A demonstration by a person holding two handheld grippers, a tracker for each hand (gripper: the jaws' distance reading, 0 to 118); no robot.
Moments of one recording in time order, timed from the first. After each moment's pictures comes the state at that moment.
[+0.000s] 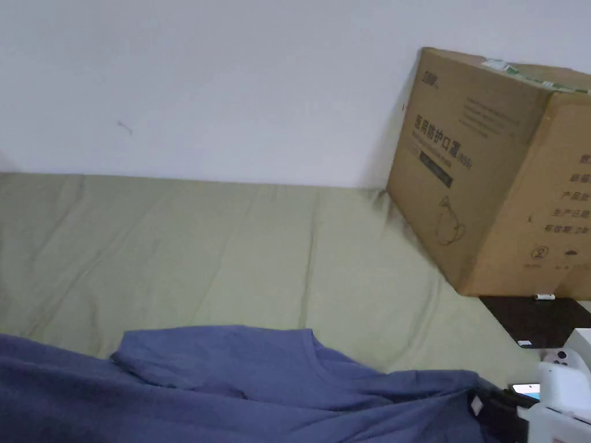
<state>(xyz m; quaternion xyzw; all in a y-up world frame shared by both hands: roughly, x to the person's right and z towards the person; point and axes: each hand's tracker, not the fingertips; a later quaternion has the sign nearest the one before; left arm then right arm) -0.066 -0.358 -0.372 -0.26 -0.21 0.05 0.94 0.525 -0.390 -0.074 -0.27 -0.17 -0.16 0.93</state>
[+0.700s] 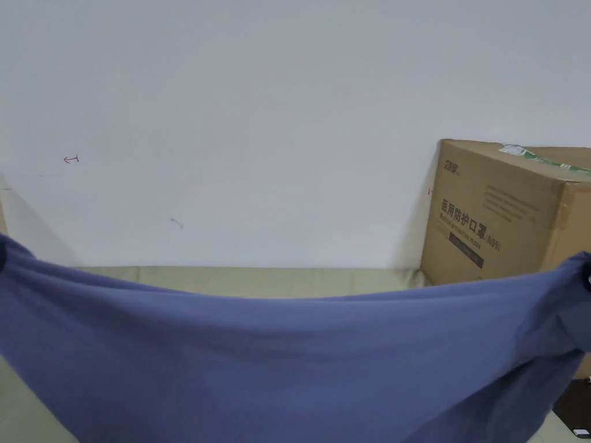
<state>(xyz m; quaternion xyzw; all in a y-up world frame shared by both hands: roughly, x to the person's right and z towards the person) -0.058 -0.161 -0.403 -0.11 -0.18 0.01 0.98 0.532 -0.145 -0.090 -0.11 -0.19 -0.04 0.97</state>
